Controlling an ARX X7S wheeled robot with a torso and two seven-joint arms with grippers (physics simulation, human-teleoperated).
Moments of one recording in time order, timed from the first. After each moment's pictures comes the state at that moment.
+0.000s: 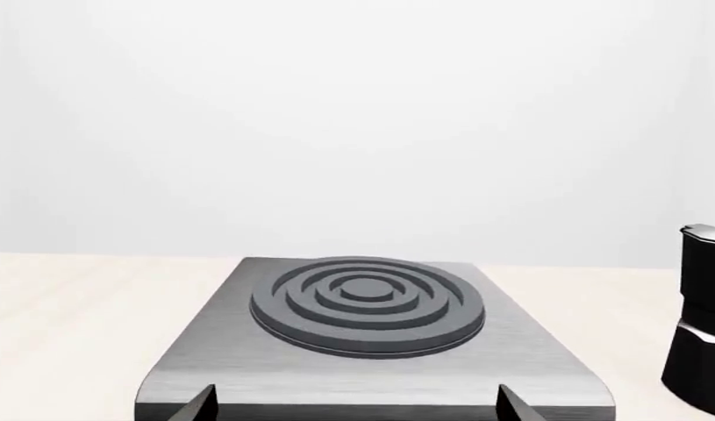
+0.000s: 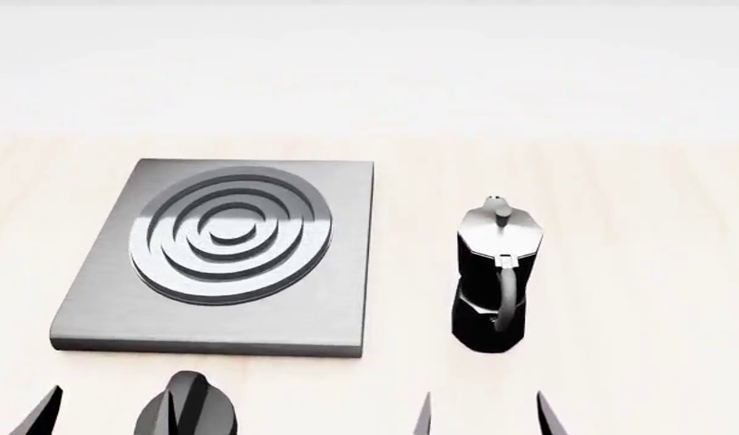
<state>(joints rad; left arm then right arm) -0.03 -0.18 0.23 -0.12 -0.19 0.31 -0.17 -0.01 0.21 -0.24 -0.18 0.12 0.01 0.25</state>
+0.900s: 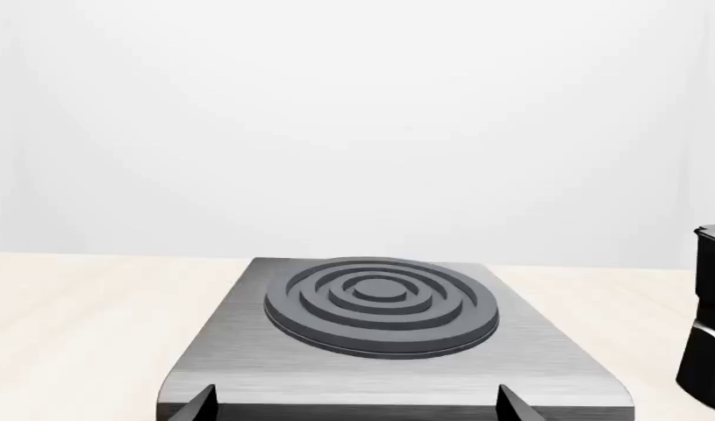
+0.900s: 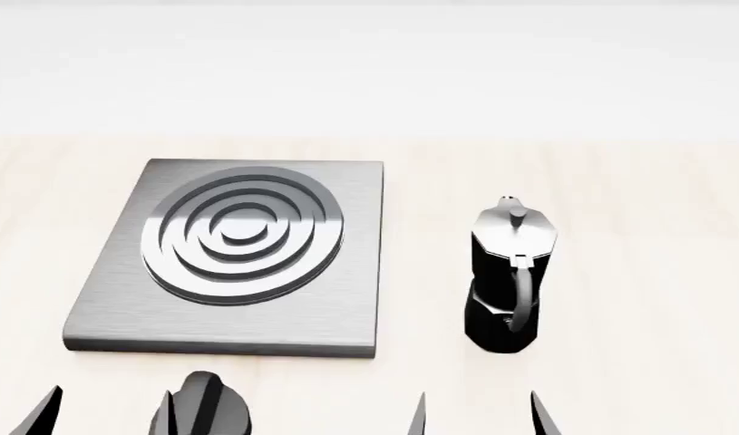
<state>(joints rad) -0.04 -0.19 0.26 -0.12 -0.20 0.32 -0.19 0.00 0.22 -0.27 -0.15 0.14 -0.02 0.28</state>
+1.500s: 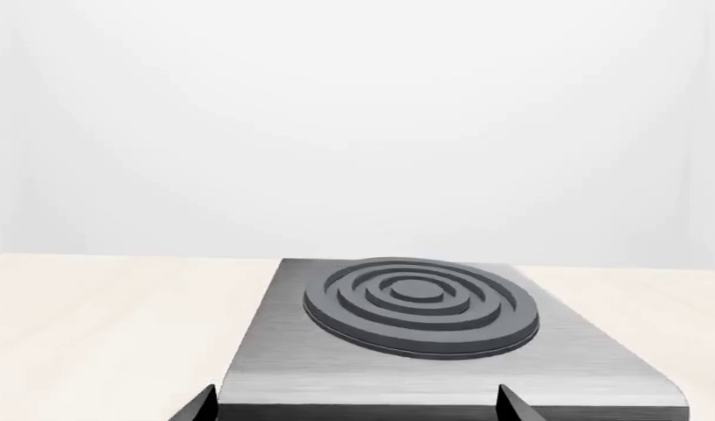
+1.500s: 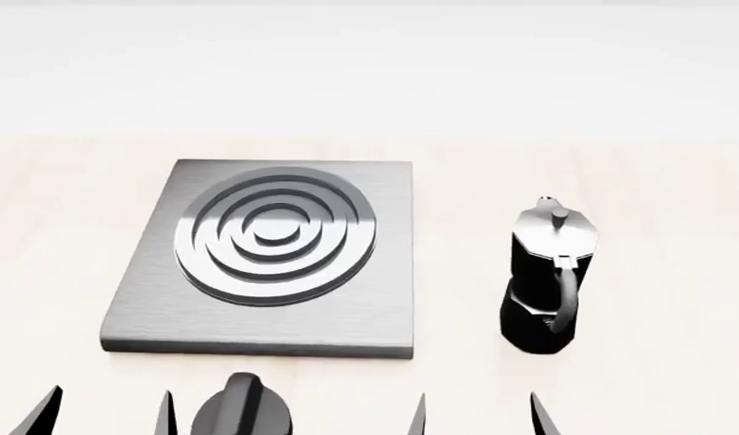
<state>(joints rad) -0.04 -0.21 0.27 -0.12 -0.21 0.32 -0.20 0.01 0.23 -0.29 -0.14 0.15 -0.02 0.29</state>
